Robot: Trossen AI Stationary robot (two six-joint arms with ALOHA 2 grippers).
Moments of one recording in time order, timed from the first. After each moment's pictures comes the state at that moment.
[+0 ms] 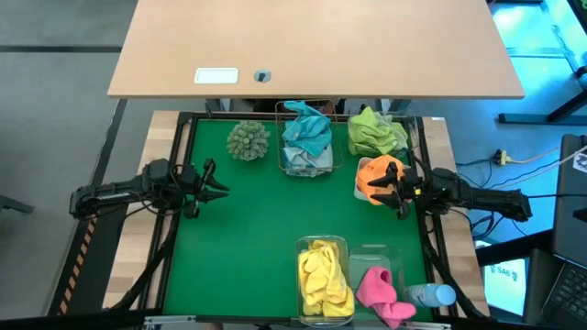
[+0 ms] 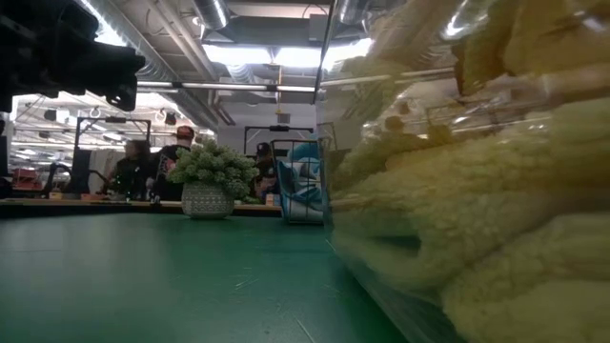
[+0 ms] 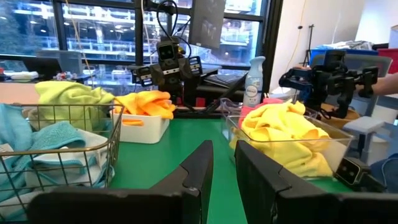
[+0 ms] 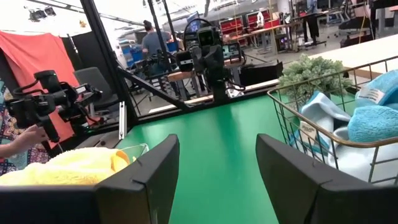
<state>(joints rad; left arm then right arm) 0.21 0.00 0.01 0.07 0.35 -0.10 -0.08 0.00 0.01 0.05 -0.16 0.26</state>
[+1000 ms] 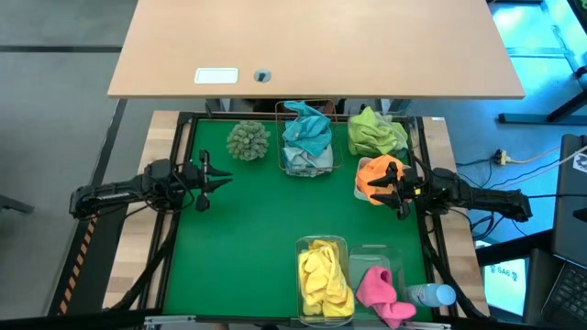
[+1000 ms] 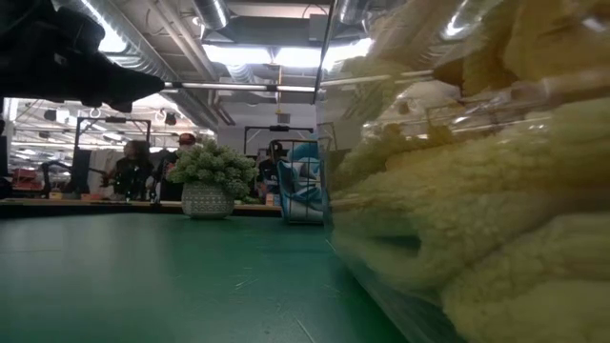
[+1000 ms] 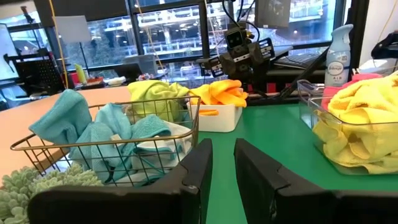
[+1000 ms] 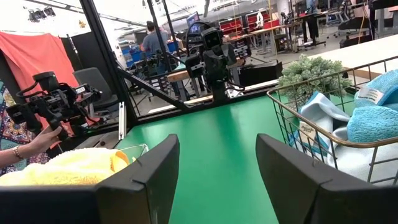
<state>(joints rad) 0.21 0.00 0.01 0.02 0.06 0.09 -0.08 0.00 0.01 0.05 -0.16 0.26</state>
